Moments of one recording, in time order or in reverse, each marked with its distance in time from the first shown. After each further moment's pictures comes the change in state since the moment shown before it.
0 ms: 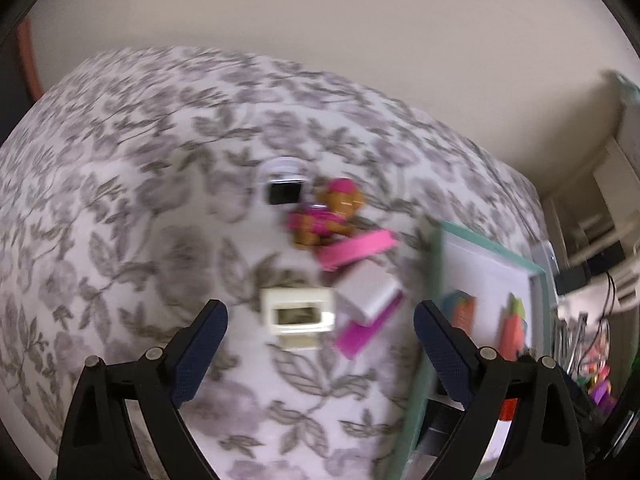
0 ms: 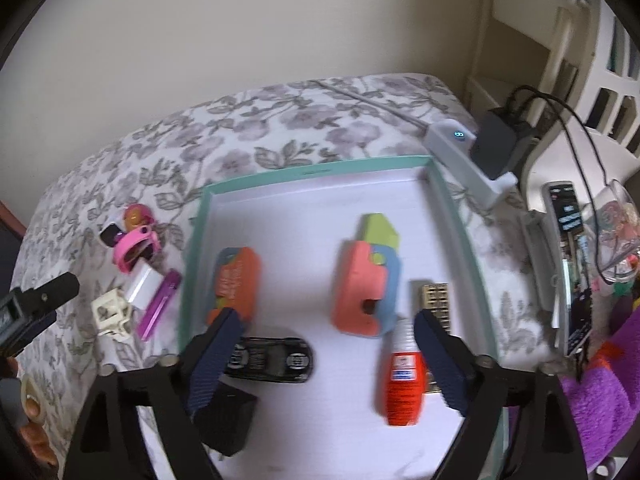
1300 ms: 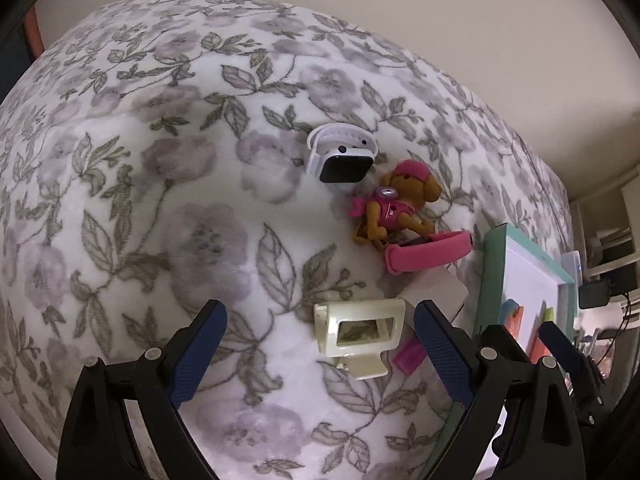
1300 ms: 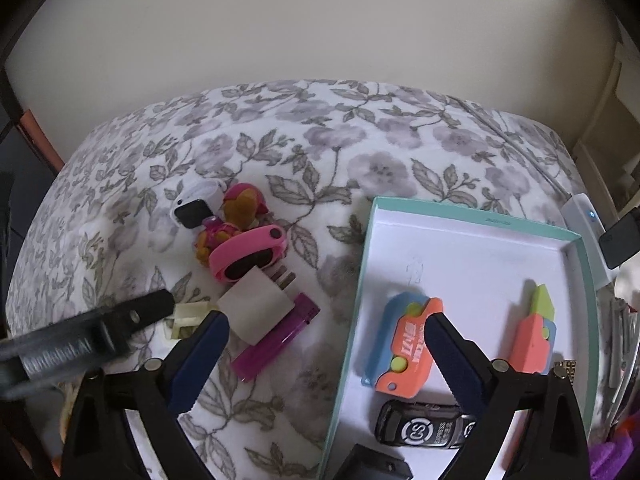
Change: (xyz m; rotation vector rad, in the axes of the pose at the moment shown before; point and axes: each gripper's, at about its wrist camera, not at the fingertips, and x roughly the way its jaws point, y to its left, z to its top) left arm 0.049 0.038 0.011 -0.056 0.139 0.009; right arm 0.042 0.119 0.021 -0.241 0.012 0.088
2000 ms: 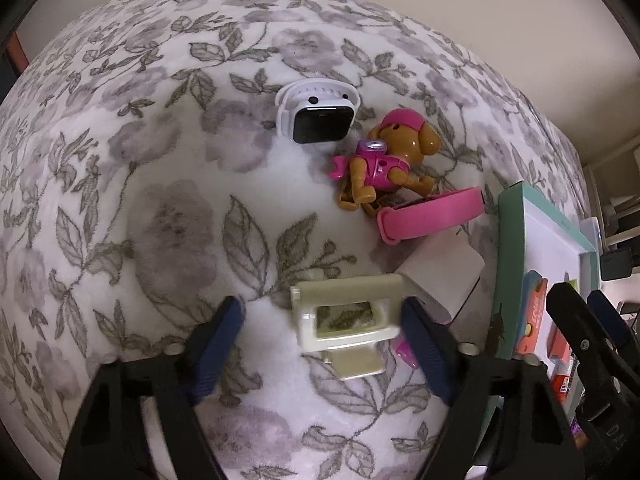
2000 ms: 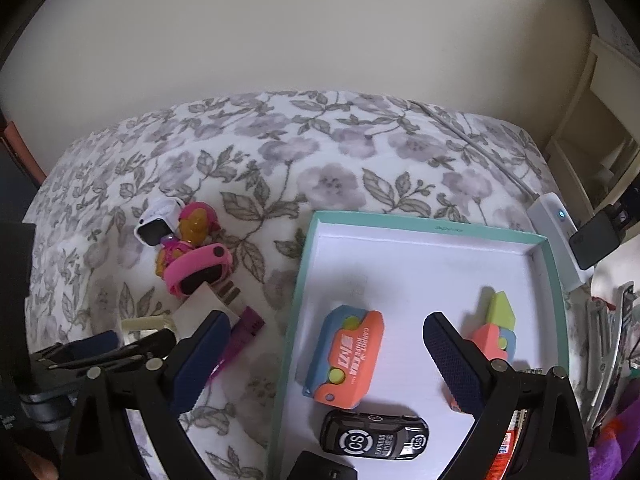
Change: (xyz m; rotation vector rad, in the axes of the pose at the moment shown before) left arm 0.033 -0.025 -0.010 0.080 0.070 0.043; right arm -0.009 -0.028 0.005 0.037 -0.030 -0.051
